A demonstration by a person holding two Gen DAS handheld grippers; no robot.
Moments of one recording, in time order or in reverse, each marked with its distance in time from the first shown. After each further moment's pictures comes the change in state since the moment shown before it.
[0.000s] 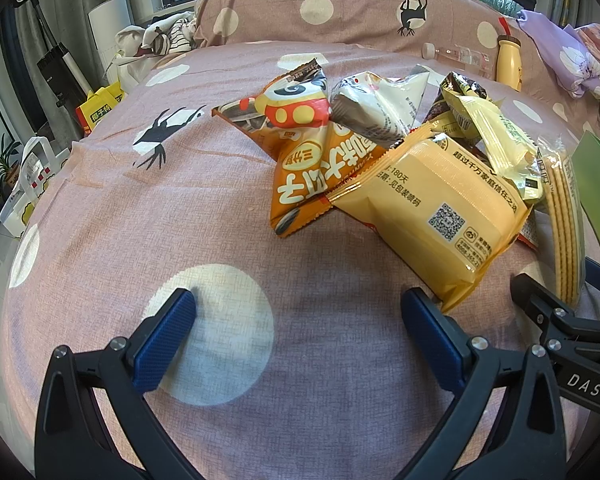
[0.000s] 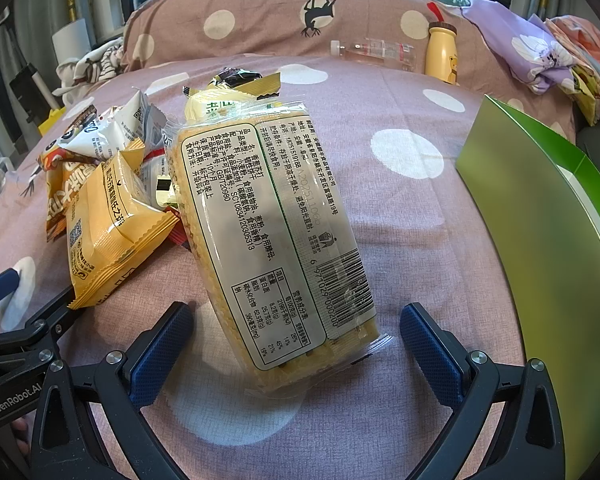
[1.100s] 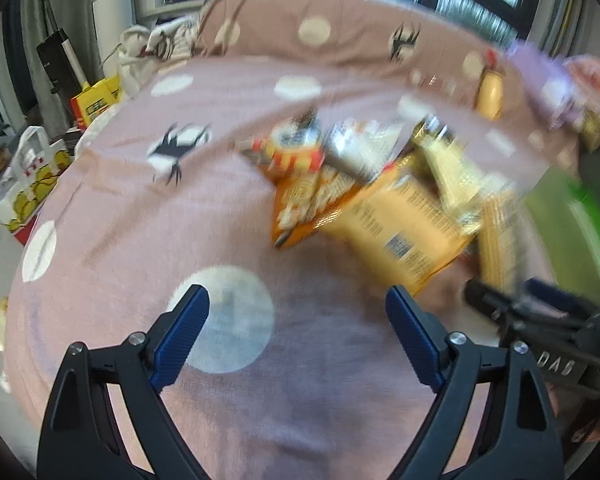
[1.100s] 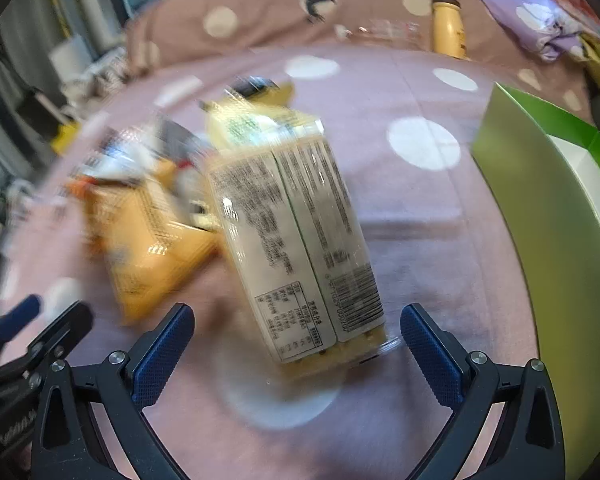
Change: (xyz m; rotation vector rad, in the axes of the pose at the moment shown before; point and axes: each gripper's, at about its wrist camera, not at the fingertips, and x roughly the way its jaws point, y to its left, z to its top) left arm -0.054 0.012 0.016 -0.081 -0.030 -0.137; right arm -0.022 -0.003 0.015 0.091 0.059 0.150
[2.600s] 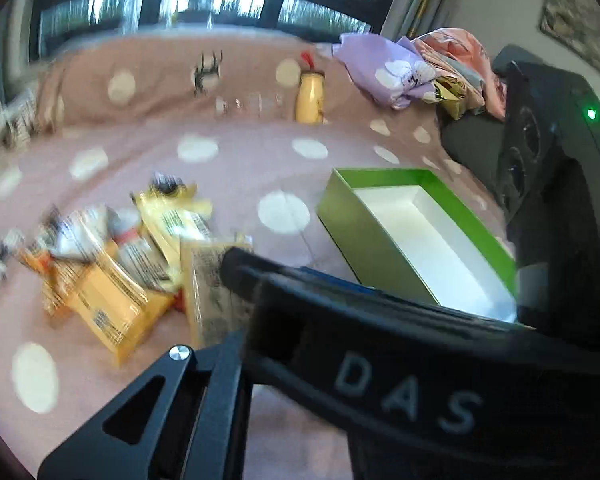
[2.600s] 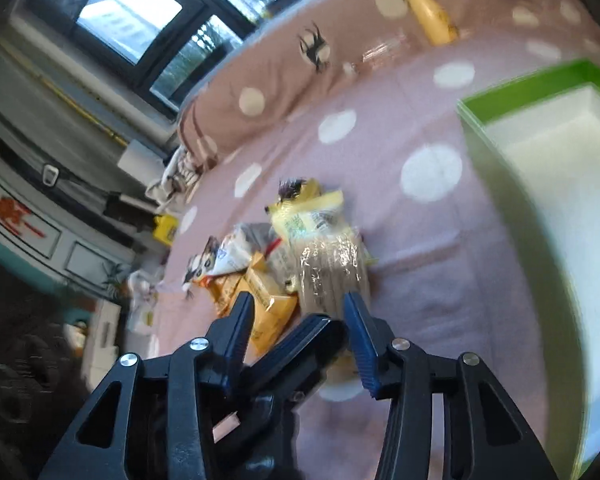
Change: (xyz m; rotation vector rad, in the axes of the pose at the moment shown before) left arm -0.028 -0.167 0.019 0.273 -0.075 -0.369; right arm -0.063 -0.072 0.023 0.292 -0.109 0.398
